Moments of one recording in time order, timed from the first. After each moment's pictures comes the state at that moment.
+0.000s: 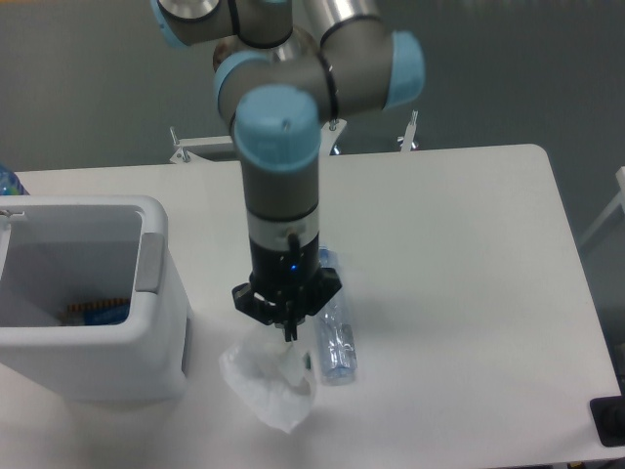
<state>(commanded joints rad) 2.34 -1.89 -1.33 -1.02 1.39 0.00</state>
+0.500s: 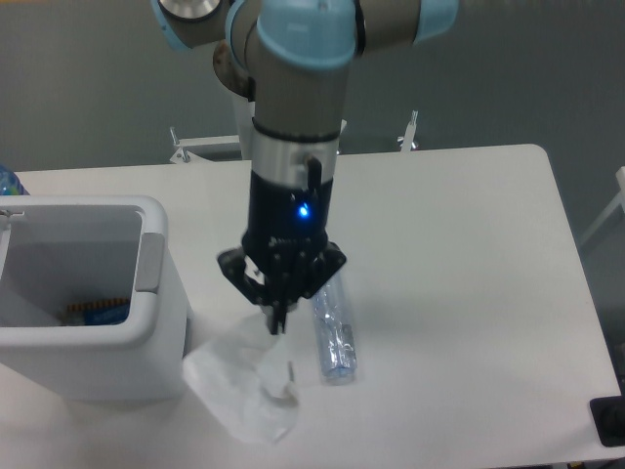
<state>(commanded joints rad) 2.36 -1.80 -1.34 -1.02 1.06 -0.05</state>
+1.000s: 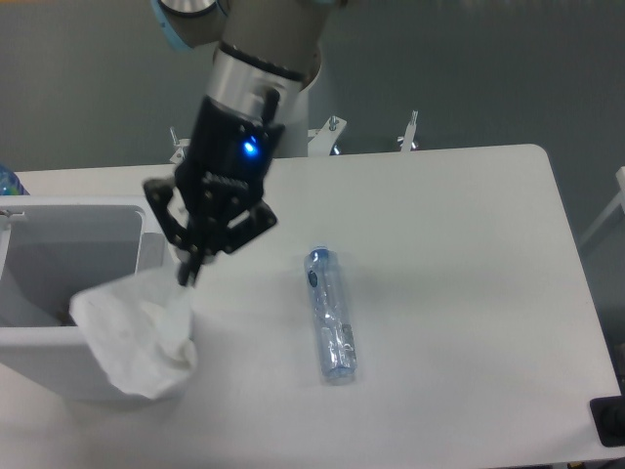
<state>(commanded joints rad) 2.35 -1.69 -1.43 -1.02 0.89 -0.04</state>
